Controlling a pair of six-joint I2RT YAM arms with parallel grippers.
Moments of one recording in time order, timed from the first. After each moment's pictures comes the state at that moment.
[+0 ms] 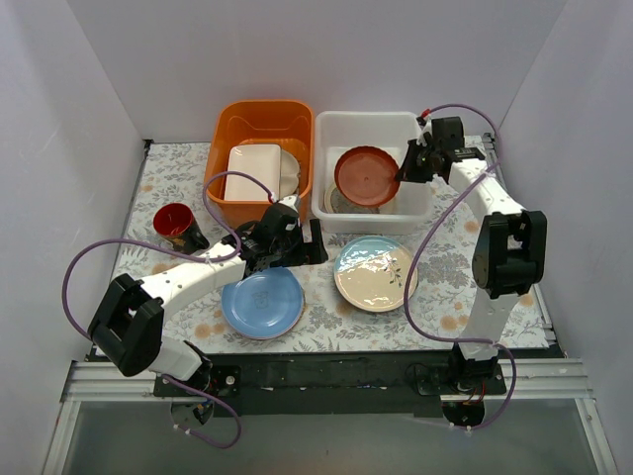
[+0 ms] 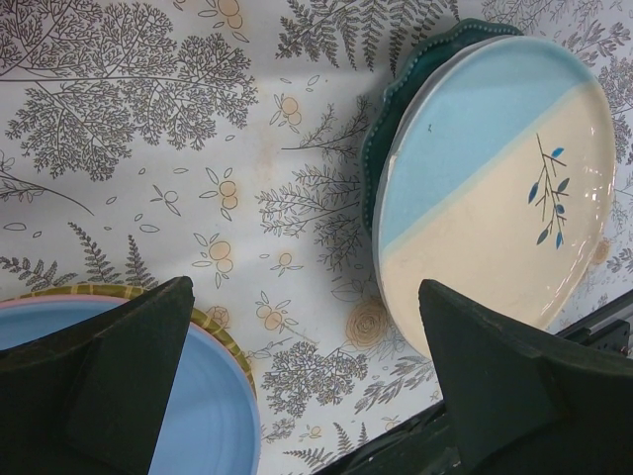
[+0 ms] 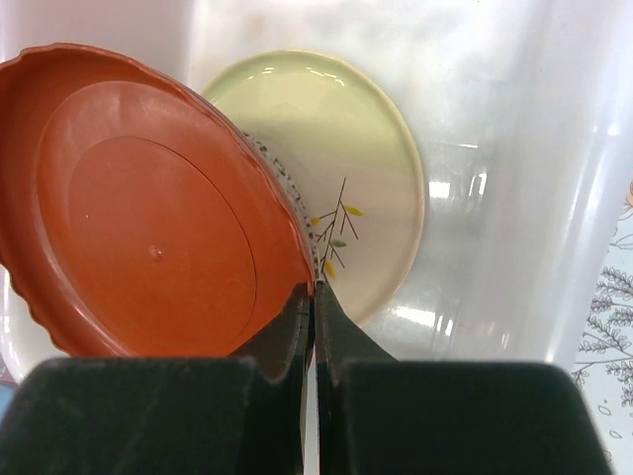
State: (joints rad) left arm -0.72 1.42 0.94 -0.29 -0.01 -0.69; right arm 0.14 1.89 1.58 -0.47 -0.33 0.27
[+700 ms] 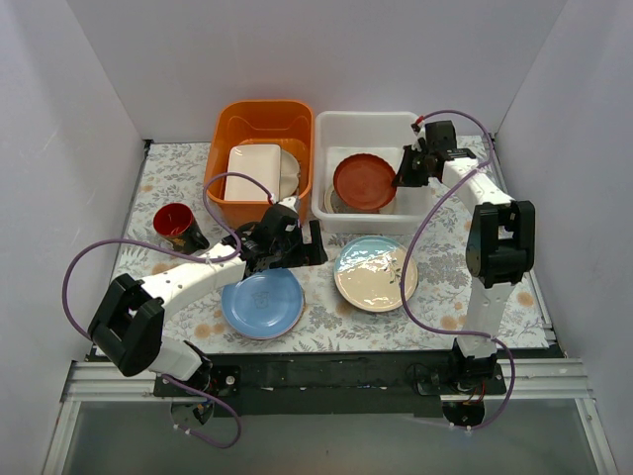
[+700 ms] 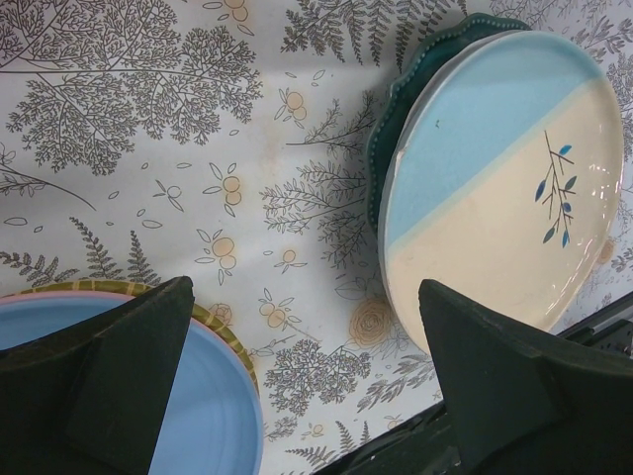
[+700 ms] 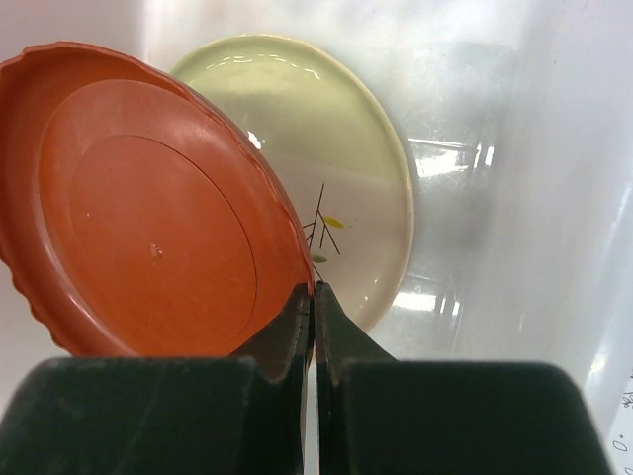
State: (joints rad) left arm -0.72 1.42 0.93 -0.29 -0.01 -0.69; right arm 0.14 2.00 1.64 -0.47 -0.33 0.27
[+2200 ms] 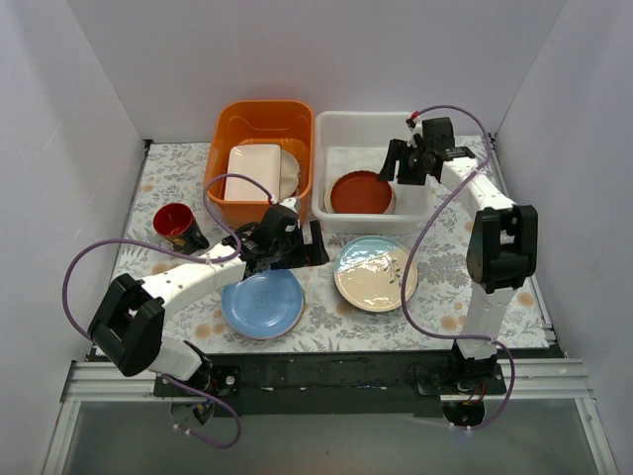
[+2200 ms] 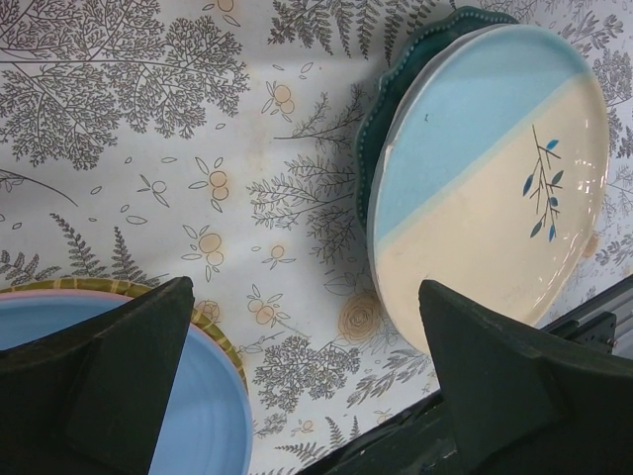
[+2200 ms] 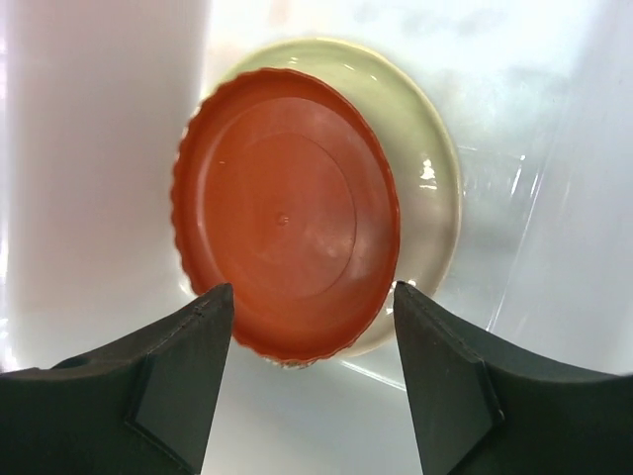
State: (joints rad) left arm -0.72 1.42 0.92 -0.28 0.02 -0.71; right arm 0.17 1.97 1.63 -0.47 -0.35 0.25
